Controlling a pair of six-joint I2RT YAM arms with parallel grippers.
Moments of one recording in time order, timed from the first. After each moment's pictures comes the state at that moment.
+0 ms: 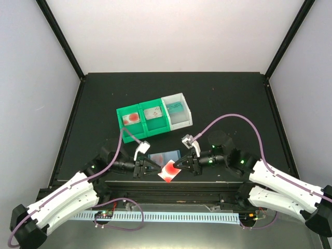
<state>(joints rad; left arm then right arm) -0.72 0.63 0.35 -0.08 0.93 -0.69 0.93 0.88 0.65 -0.23 -0.69 0.49</state>
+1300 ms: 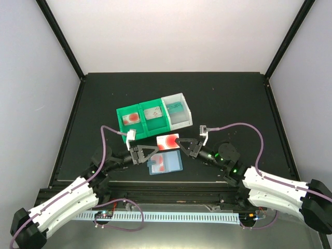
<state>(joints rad) -0.72 0.54 0.24 0.34 0.52 -1.19 0.96 0.89 0.32 0.63 -0.14 1.25</state>
